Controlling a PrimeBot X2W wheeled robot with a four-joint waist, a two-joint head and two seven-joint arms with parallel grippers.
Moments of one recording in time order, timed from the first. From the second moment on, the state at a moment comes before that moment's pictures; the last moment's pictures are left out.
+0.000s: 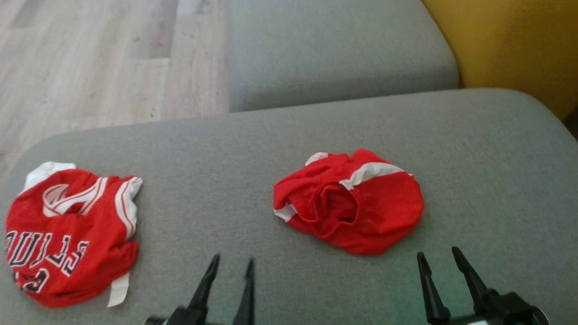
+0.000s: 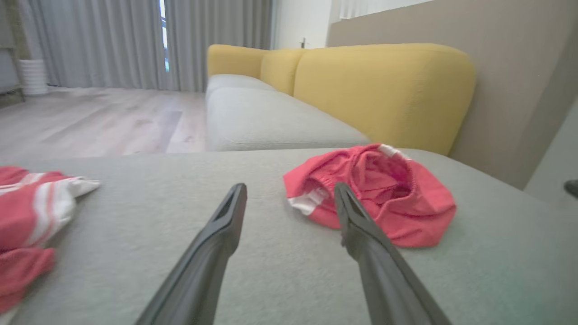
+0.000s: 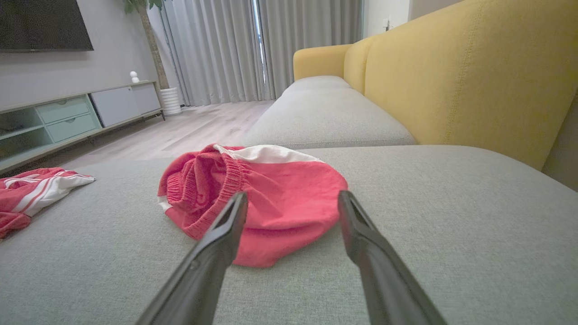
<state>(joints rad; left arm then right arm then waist) 0.13 0.07 -0.42 0.20 -0.23 0.07 -0.25 0.24 -0.04 0.10 0.15 0.08 0.12 -0.26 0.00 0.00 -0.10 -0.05</state>
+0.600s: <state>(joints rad) -0.44 0.05 -0.79 0.37 -1.01 0.05 -0.10 0.11 -0.04 0.14 0.14 0.05 0.12 -0.26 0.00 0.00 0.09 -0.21</state>
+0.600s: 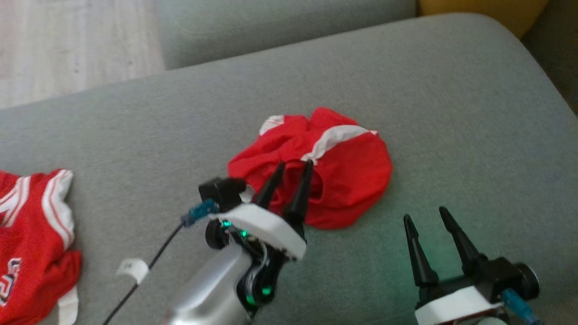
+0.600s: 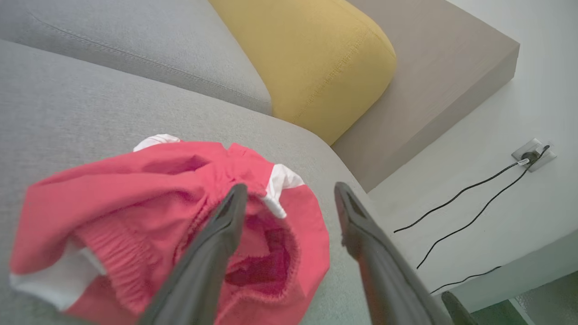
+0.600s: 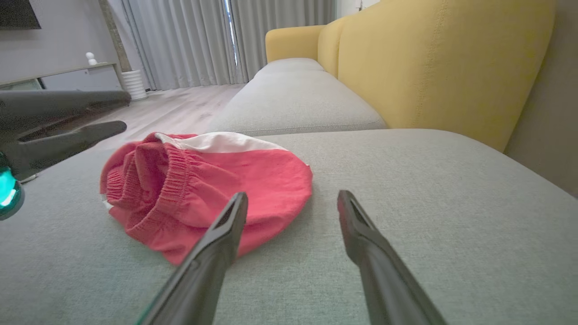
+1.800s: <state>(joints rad) -0.90 0.05 -1.00 0.64 -1.09 -0.05 -0.18 0.09 -0.04 0.21 0.16 0.09 0.12 -0.26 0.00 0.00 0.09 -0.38</state>
